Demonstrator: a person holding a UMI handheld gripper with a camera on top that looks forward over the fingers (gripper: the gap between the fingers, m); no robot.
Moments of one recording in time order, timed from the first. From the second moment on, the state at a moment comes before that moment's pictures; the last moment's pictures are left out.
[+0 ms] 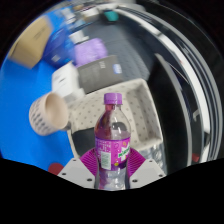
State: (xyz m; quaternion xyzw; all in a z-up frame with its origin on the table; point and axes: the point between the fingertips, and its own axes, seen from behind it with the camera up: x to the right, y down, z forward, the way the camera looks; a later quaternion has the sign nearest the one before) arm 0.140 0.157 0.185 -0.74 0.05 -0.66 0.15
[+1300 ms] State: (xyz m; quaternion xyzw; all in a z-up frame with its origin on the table) arm 0.108 0.096 0.134 -0.56 0.48 -0.42 0.53
